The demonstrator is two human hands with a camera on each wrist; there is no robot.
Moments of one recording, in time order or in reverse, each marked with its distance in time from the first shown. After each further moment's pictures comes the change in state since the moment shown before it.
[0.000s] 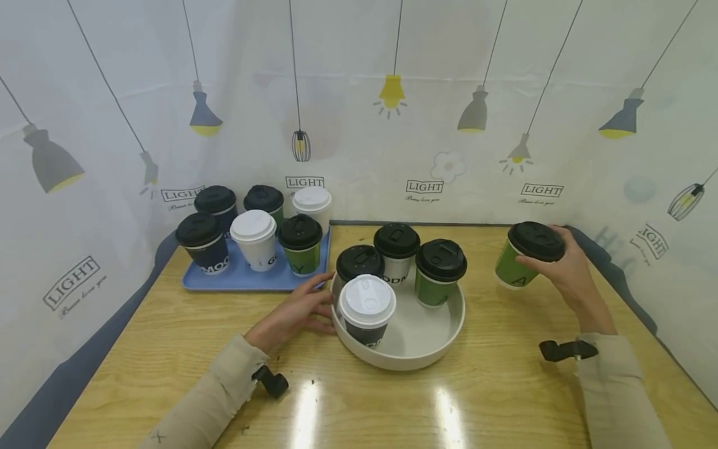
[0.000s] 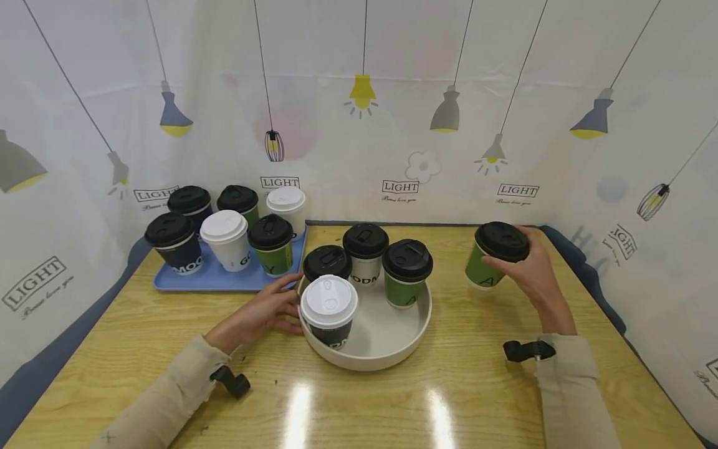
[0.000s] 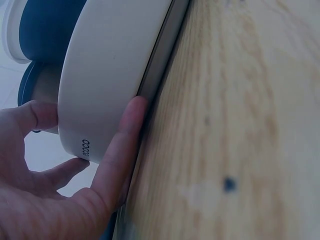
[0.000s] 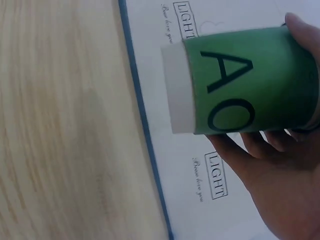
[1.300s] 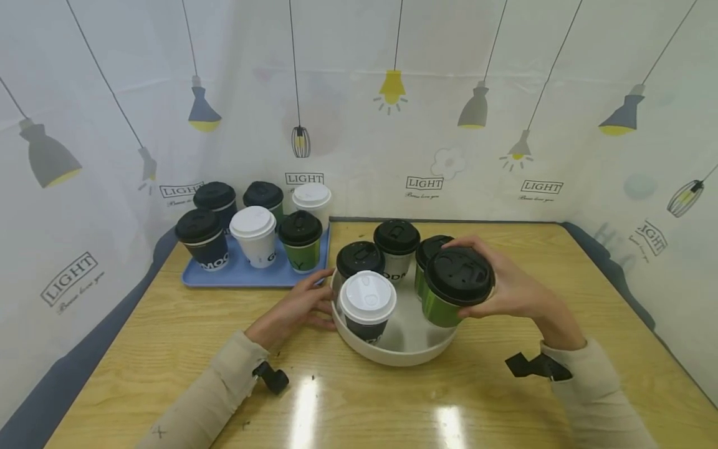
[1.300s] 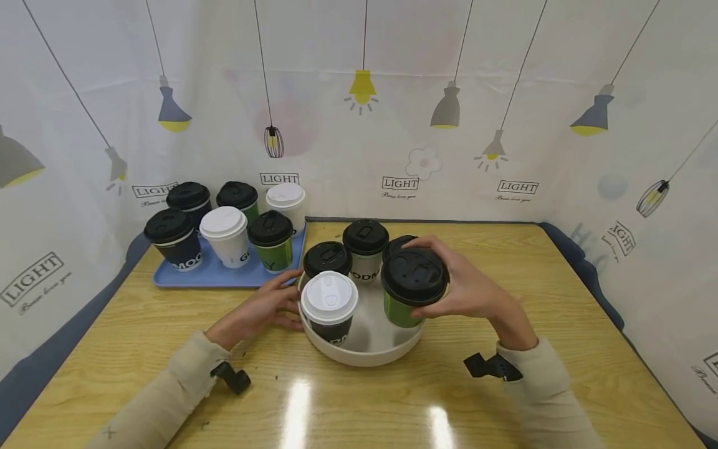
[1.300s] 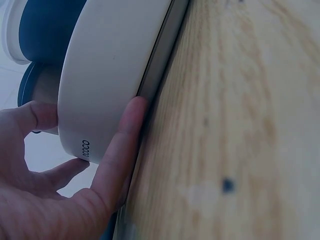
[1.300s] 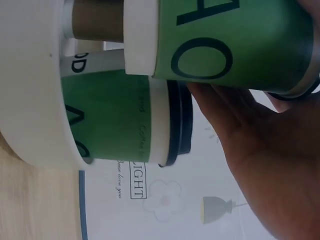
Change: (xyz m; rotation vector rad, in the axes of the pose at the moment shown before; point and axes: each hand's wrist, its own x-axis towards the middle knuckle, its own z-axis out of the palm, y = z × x) left_hand -0.001 0.001 0.002 -0.008 0.011 -0.012; right_hand -0.037 -0.115 0.073 0.104 -0.578 -0.537
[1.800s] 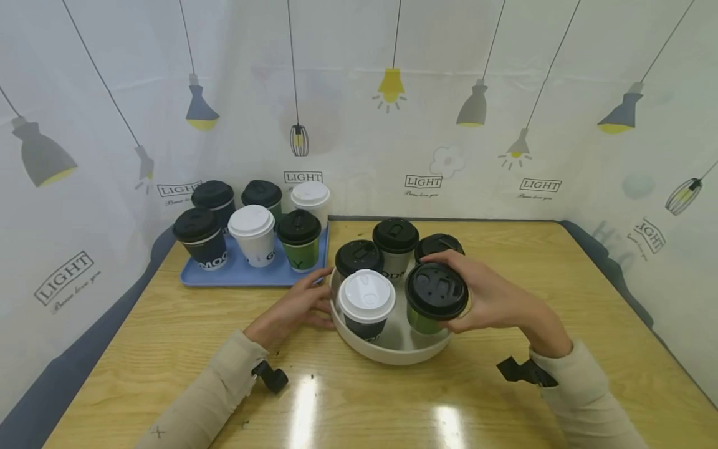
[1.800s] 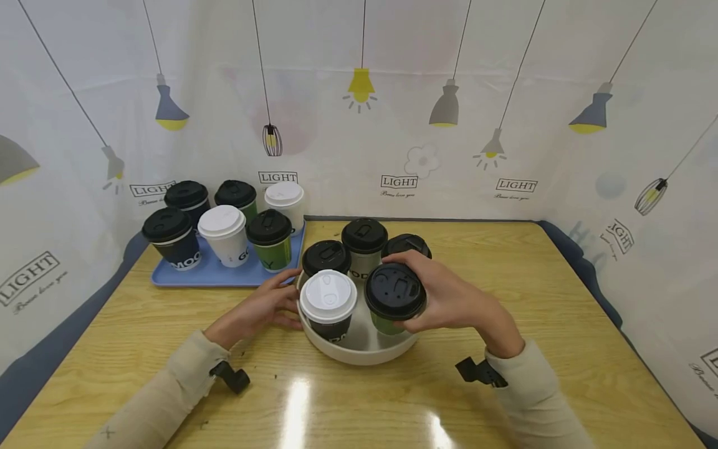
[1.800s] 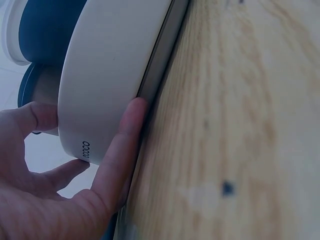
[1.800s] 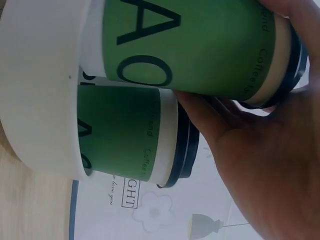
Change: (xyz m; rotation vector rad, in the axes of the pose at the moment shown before) left_hand 0.000 0.000 0.000 0.000 0.004 0.001; right_hand 0.008 -0.007 0.023 -0.293 -0.115 0.029
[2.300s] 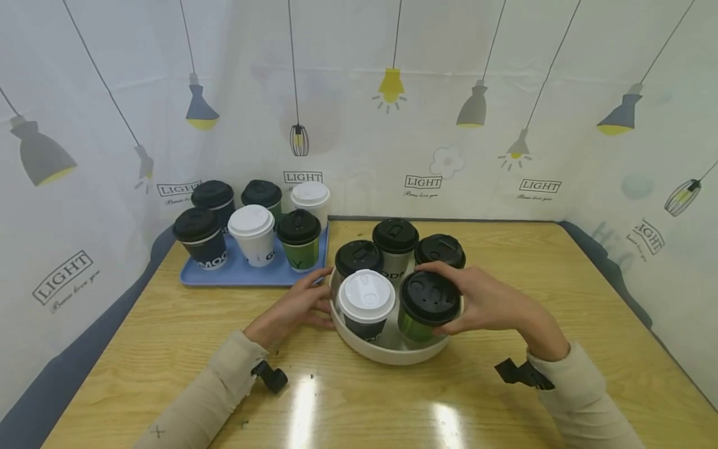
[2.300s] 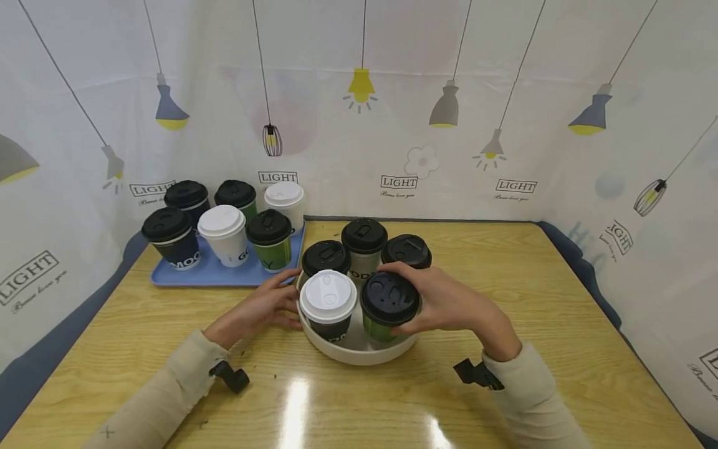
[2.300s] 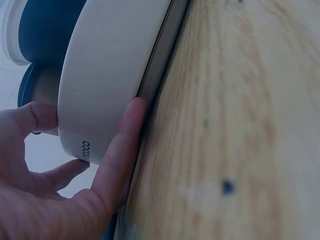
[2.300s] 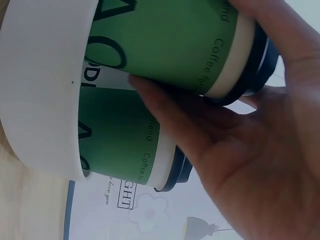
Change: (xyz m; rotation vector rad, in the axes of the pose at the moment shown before) left_hand 0.002 -0.001 -0.001 0.010 -0.007 0.006; right_hand 0.001 -0.007 0.004 -0.085 -0.103 0.109
